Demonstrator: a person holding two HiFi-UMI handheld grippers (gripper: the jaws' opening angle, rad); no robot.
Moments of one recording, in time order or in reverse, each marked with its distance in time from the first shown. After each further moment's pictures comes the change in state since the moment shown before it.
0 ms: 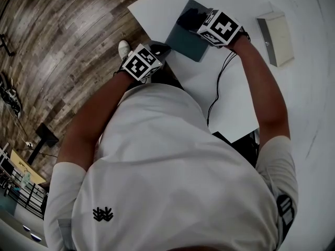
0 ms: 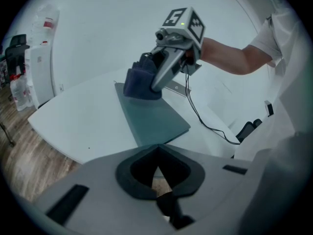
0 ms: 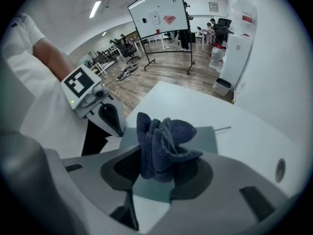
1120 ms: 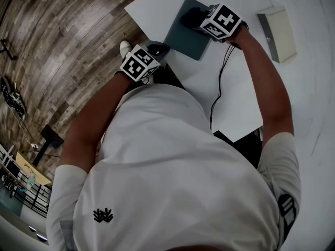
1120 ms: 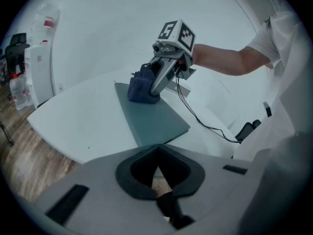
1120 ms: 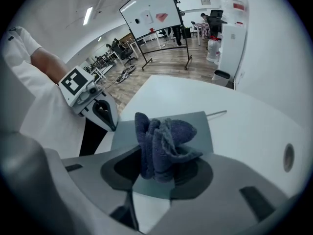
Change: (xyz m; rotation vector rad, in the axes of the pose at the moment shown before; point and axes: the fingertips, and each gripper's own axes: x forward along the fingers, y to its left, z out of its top) left arm -0.001 -0.001 0.001 -0.004 -0.009 -0.014; right arm 0.014 -0.014 -0.025 0.075 0.004 0.073
